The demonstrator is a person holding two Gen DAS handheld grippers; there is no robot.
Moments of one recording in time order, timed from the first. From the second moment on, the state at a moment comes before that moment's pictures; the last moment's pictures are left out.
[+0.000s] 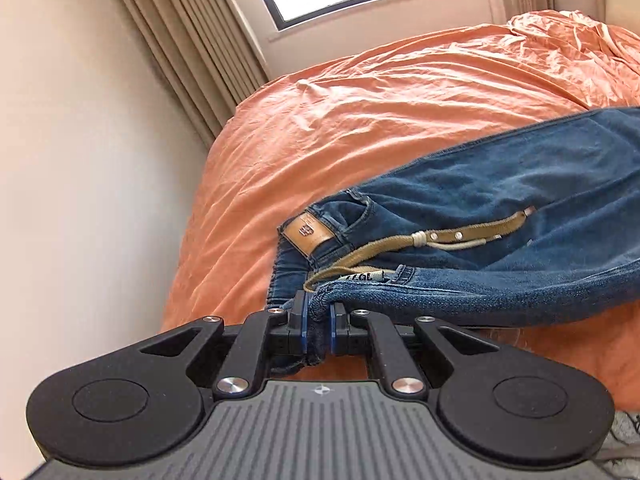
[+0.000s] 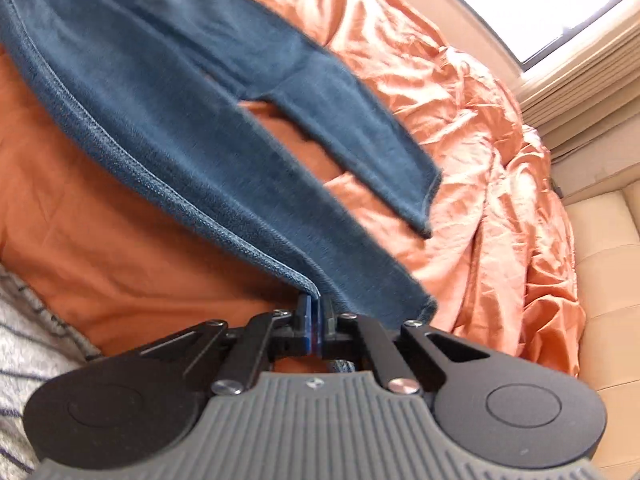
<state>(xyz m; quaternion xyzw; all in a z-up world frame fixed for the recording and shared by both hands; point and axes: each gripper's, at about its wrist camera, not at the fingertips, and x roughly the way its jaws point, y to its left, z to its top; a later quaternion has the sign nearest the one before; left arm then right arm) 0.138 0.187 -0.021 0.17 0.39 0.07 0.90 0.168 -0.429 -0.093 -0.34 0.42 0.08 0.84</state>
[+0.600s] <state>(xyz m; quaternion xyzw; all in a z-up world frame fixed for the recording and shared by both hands) 0.334 0.201 -0.032 0.17 0.40 0.13 0.89 0.433 -0.394 -0.069 -0.36 0.39 0.02 0.84</state>
